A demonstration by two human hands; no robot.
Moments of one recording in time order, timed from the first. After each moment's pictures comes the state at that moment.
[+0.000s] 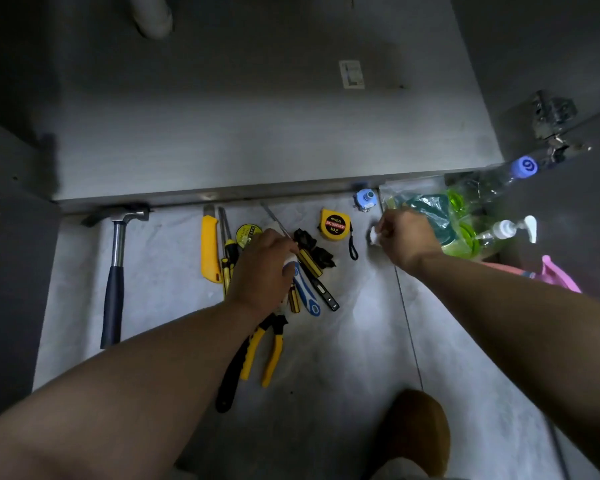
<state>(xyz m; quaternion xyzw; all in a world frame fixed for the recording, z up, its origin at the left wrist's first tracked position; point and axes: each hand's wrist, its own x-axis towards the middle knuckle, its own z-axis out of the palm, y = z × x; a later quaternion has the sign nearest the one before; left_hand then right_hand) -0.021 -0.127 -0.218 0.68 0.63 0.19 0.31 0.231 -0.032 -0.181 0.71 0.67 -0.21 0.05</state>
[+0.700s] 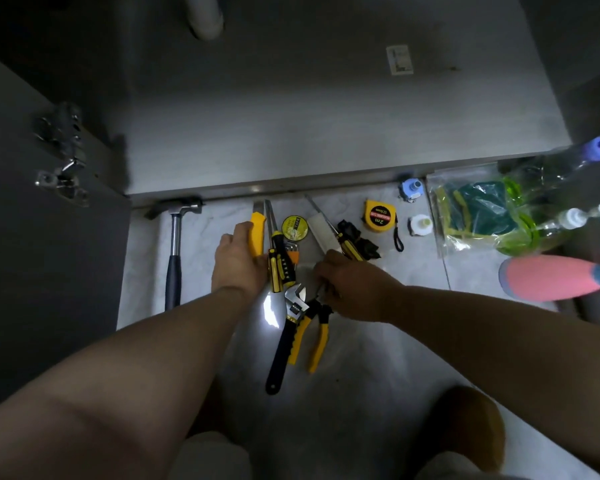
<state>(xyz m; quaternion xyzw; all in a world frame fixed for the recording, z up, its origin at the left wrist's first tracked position) -0.109 -0.145 -0.227 0.45 0.81 0.15 0.35 0.115 -0.117 -0.203 0.39 0.85 -0.33 0.14</state>
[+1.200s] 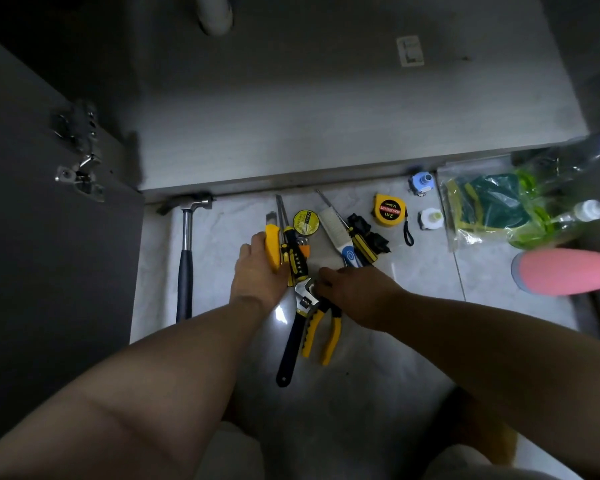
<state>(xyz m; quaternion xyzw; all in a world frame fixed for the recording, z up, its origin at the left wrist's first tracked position) -0.096 -0.167 -0.232 0.45 0.79 0.16 0.38 0.110 -0.138 -0.222 0.27 0.92 -0.18 0.23</state>
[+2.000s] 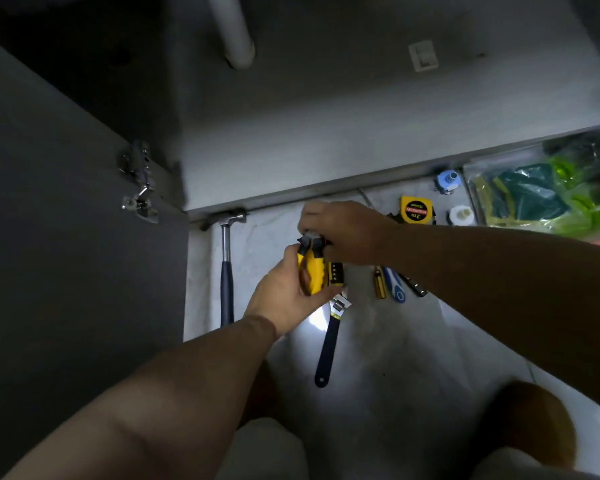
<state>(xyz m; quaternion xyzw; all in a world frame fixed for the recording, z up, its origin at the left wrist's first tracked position) -0.117 -0.188 -0.189 0.58 0.71 0.12 0.39 0.042 -0.058 -0.154 0.27 0.93 -0.24 0.04</state>
